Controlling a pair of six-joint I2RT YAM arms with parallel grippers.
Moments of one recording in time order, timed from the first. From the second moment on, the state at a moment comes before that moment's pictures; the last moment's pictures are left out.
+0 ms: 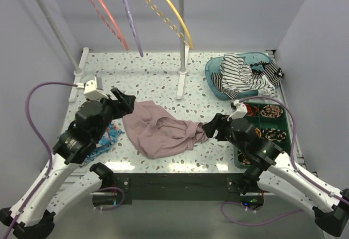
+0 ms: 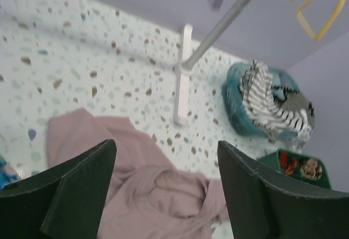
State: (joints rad) left arm -0.57 0.67 0.91 -0.52 -0.37 -0.65; right arm 0.80 0.64 0.55 -0.40 0.29 0.75
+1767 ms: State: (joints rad) left arm -0.25 1.80 2.19 -0.56 -0.72 -0.17; right arm 0.80 0.74 0.60 -0.41 0.19 0.65
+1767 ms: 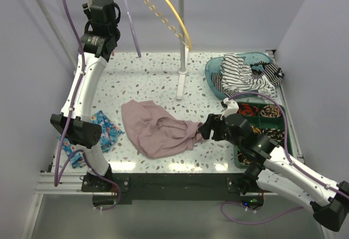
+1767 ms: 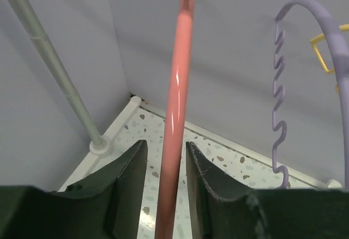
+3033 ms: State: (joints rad) left arm -0.23 1.47 1.90 -0.41 -0.61 -0.02; right arm 0.80 0.80 0.64 -0.40 0.20 0.61
